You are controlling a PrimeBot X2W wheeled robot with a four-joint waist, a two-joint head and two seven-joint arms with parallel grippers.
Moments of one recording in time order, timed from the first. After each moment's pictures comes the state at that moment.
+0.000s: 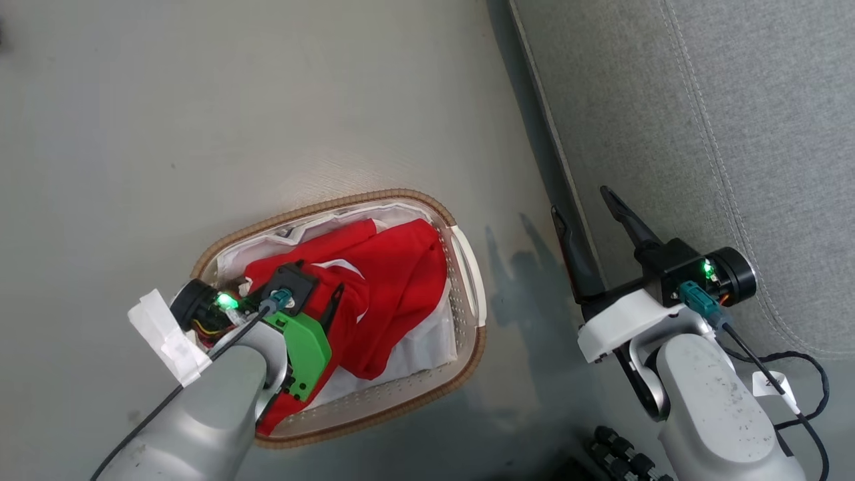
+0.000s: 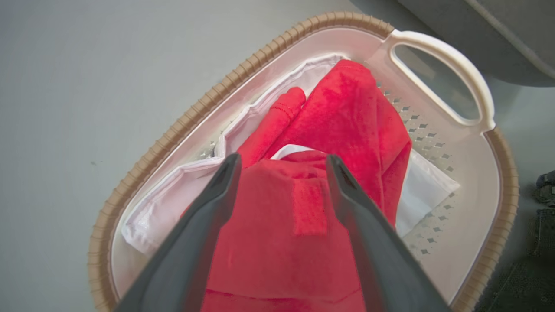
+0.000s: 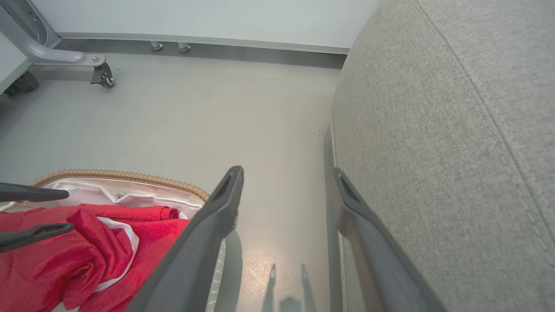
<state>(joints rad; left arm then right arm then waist) -0.73 0.18 -0.91 1.06 -0.44 -0.13 -0.26 -0.39 -0.05 0.20 0.33 0.05 0.13 -0.26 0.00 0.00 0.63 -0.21</state>
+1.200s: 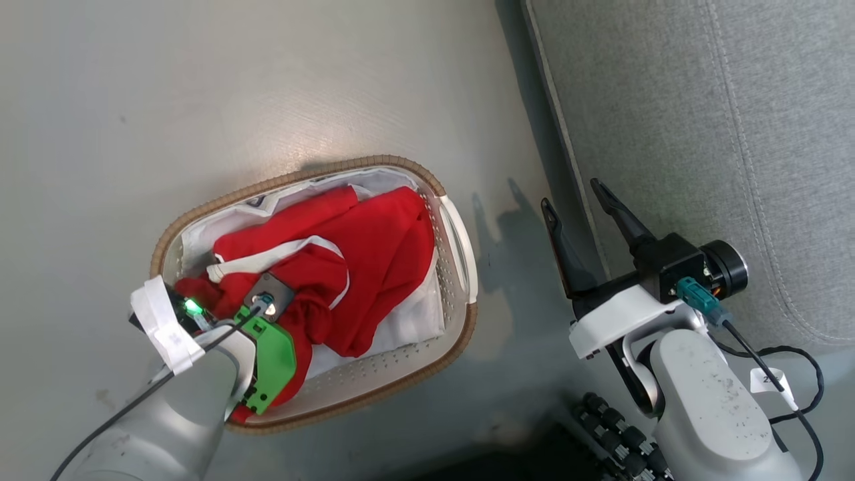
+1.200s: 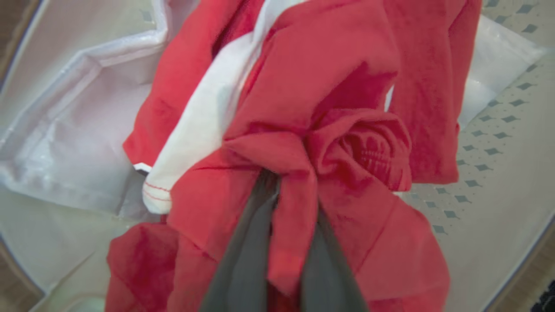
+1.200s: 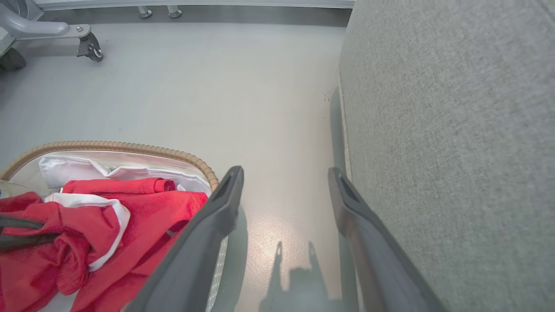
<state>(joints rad) -0.81 0.19 -1.14 1.27 -0.50 -0.13 -0.20 -0.40 -0.05 0.23 0.30 0.09 0.13 -0.26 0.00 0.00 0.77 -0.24</state>
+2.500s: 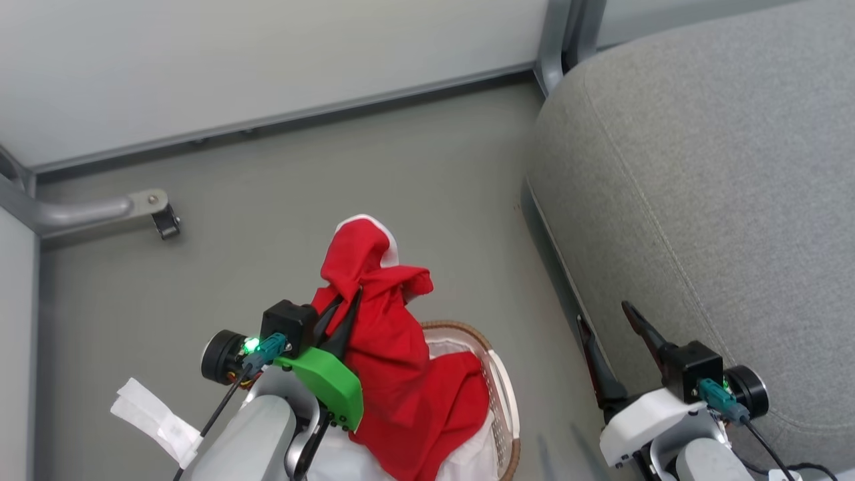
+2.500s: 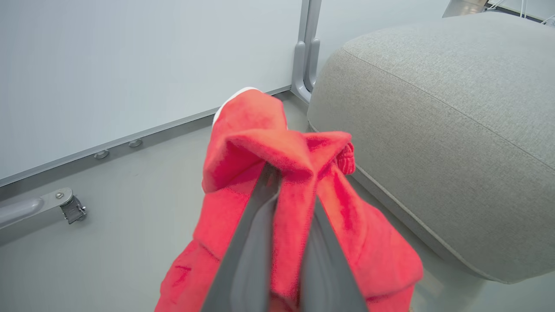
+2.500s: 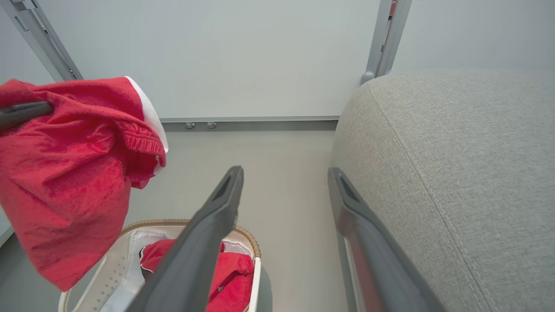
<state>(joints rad) -0.44 0.15 -0.62 0.67 -0.45 -0.12 -0.26 -0.14 -0.05 0.16 0.32 0.12 0.13 -0.26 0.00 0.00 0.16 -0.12</state>
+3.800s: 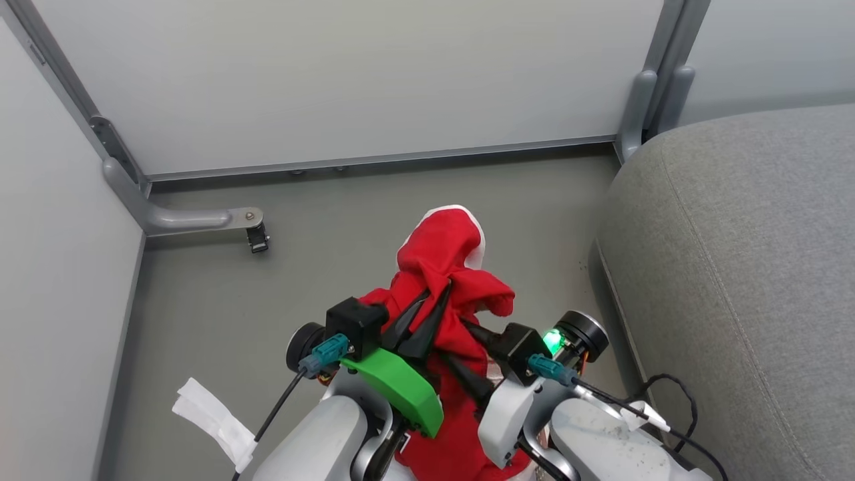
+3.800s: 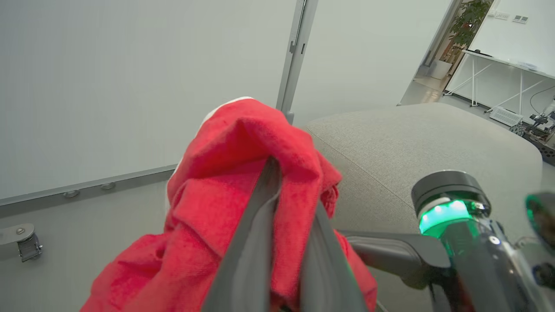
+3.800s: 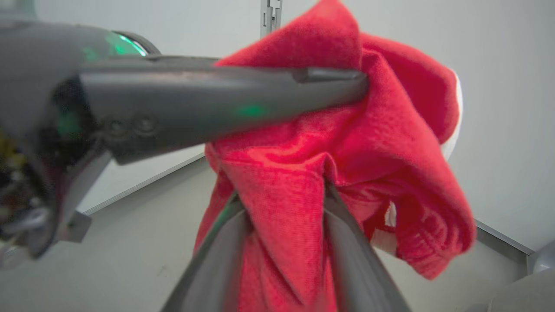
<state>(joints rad) -0.42 0.05 -0.71 0.50 -0.57 -0.13 -0.26 -0.48 -0.05 0.76 0.57 0.25 0.13 -0.26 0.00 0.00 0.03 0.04</state>
